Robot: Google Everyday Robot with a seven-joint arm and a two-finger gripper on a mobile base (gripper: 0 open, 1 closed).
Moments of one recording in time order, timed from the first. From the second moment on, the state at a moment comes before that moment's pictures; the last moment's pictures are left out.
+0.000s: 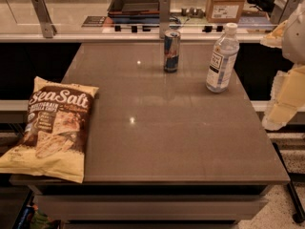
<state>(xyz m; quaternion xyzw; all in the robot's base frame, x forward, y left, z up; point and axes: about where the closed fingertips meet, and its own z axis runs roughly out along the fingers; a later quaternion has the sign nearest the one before) 0.438 -0.212 0.993 -0.60 0.78 -0.05 0.18</state>
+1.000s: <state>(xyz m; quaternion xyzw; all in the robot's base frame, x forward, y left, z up) 0.459 -0.223 0.993 -0.58 0.78 -0.06 0.24</state>
